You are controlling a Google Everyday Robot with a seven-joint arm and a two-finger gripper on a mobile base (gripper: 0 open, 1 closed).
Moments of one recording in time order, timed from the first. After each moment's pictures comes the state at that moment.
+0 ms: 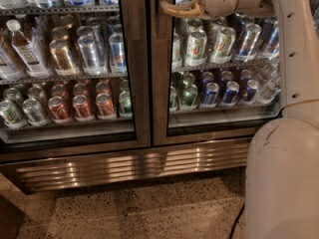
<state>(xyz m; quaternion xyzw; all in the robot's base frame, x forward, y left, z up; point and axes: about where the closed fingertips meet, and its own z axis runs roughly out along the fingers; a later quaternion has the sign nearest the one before) 0.653 -0.029 1.039 -0.70 0.18 0.23 0.65</state>
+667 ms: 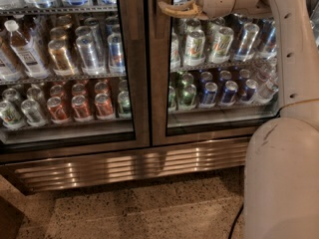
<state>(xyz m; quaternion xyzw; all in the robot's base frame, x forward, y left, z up) 0.656 -0.024 1.035 -0.70 0.18 0.23 0.65</state>
